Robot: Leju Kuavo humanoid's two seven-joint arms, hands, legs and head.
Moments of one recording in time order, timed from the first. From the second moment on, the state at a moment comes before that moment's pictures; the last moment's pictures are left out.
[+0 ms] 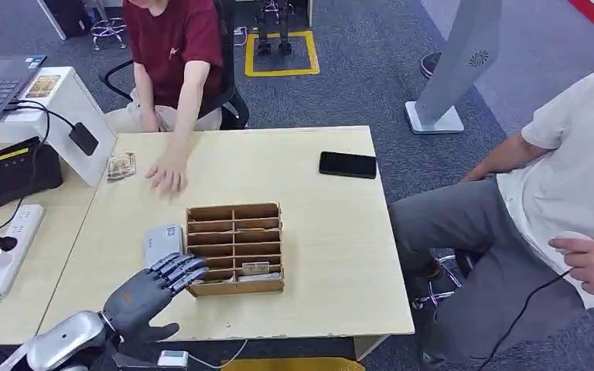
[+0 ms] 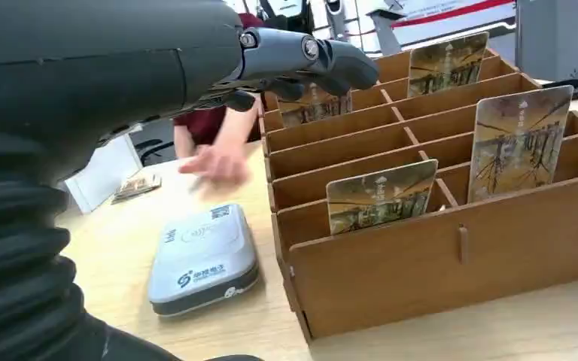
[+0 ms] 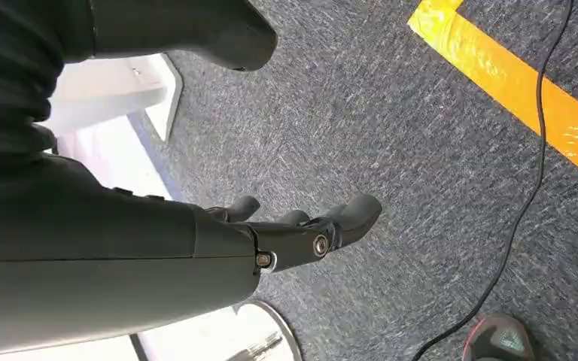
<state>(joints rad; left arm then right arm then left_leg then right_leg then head) -0.11 0.63 -0.62 -1.61 -0.88 0.05 -0.32 -0.06 0.11 -0.58 -0.20 1.45 -0.12 -0.02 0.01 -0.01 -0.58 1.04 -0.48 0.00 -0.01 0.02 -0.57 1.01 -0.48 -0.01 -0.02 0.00</state>
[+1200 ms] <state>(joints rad) -0.15 0.49 -0.66 -1.49 -0.95 0.13 -0.27 -0.06 0.11 -0.58 -0.20 1.46 -0.12 -0.02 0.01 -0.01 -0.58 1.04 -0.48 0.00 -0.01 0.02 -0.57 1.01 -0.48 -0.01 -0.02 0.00</state>
